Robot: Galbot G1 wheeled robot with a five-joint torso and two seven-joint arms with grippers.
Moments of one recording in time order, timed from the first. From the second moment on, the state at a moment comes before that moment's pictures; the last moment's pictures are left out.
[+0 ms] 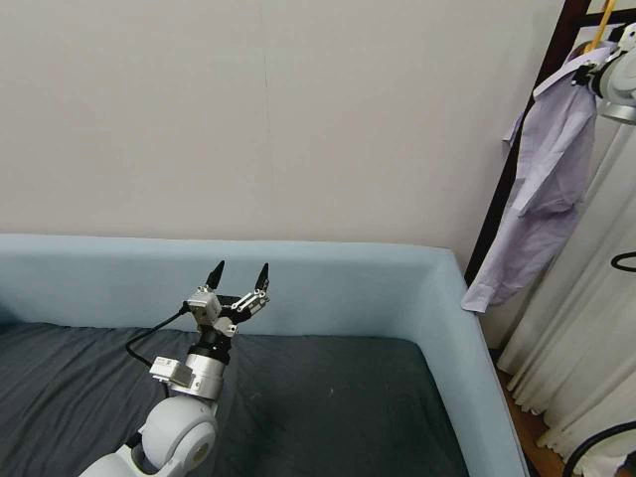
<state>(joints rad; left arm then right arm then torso) 1.02 -0.89 -0.09 -2.00 -0.64 -0.37 -0.34 0.58 0.84 -0.38 0.96 1.36 -0.51 0.66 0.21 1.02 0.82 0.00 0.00</state>
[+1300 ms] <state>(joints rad) 1.00 -0.90 -0.08 -1.98 -0.64 -0.37 -0.34 0.45 0.78 -0.32 1.16 1.28 -0.48 0.81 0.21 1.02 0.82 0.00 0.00</state>
